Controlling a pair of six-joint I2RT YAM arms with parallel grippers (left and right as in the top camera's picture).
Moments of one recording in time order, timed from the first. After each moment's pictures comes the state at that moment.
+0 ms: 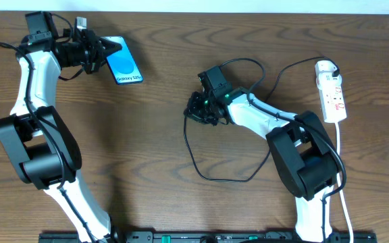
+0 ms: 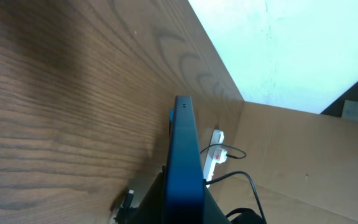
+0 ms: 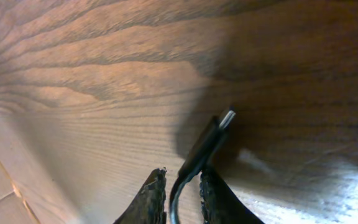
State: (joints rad) left arm 0.27 2.11 1.74 -0.69 1.02 -0.56; right arm 0.56 2.11 1.34 -0.29 -0.40 0.97
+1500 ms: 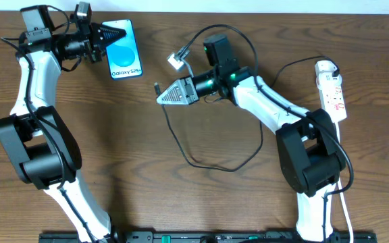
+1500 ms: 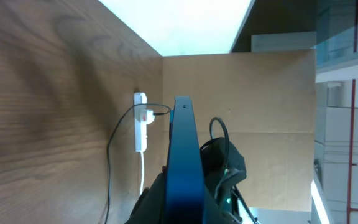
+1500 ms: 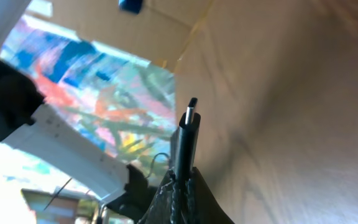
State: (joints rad) left arm 0.27 2.11 1.74 -0.47 1.45 -0.65; right arm 0.51 2.12 1.55 -0.13 -1.33 0.41
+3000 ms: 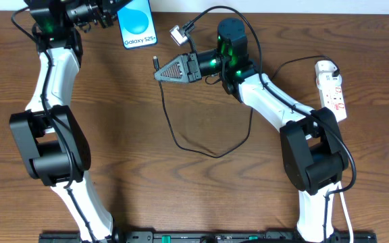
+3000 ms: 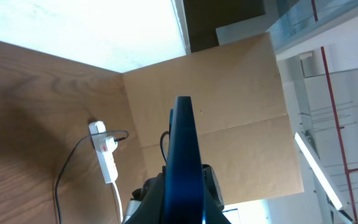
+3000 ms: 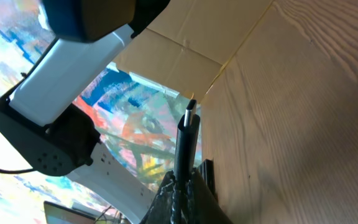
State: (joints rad) left arm 0.16 2.11 1.74 0.66 1.39 -1.57; right arm 0.47 2.12 1.55 0.48 -1.38 0.98
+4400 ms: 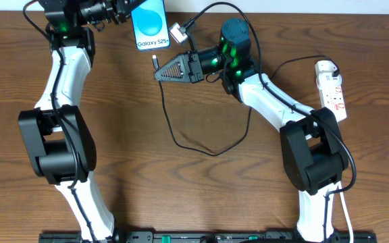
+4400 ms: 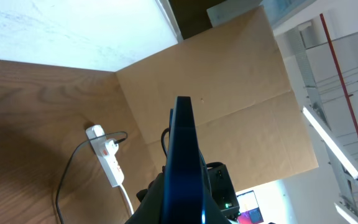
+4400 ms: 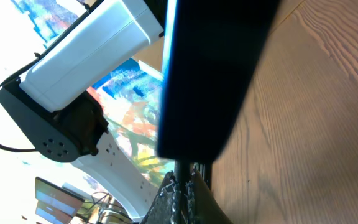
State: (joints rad) left arm 0.10 2.11 1.74 0.76 1.38 -1.53; right arm 0.47 2.12 1.55 0.64 -1.43 1.01
